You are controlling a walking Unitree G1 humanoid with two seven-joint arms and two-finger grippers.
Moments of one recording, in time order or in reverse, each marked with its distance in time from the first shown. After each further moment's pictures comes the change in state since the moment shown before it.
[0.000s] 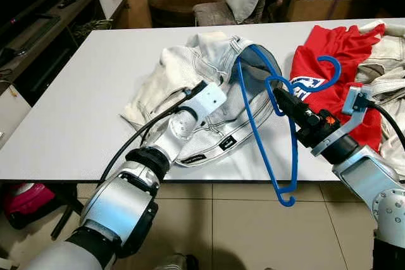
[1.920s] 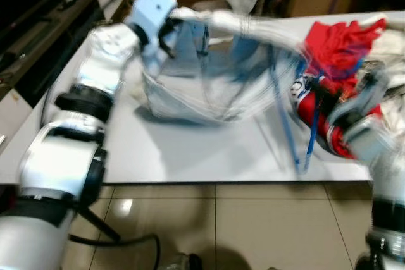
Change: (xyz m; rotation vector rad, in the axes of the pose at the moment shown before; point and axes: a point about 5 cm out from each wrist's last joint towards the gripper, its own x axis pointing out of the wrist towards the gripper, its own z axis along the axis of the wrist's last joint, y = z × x) left arm -0.032 0.173 0.061 -0.070 -0.265 -0.057; right arm 0.028 -0.052 0.053 -0.095 -0.158 -0.324
